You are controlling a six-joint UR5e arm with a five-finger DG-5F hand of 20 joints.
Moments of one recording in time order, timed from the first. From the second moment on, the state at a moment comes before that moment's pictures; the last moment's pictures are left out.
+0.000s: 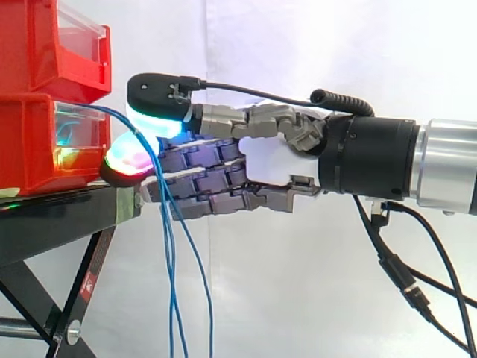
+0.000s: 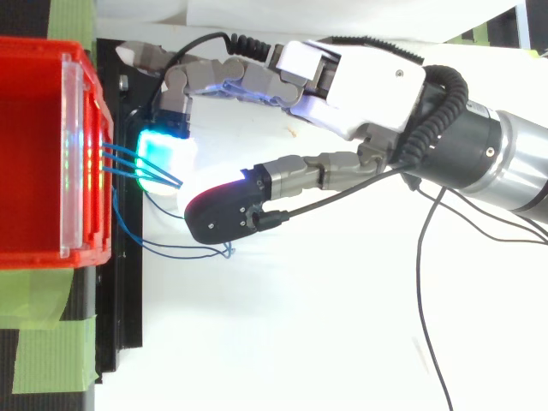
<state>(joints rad) 0.14 -2.06 -1.69 -2.40 -1.20 -0.34</state>
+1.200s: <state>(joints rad) 0.14 -2.06 -1.67 -2.46 -1.20 -0.34</state>
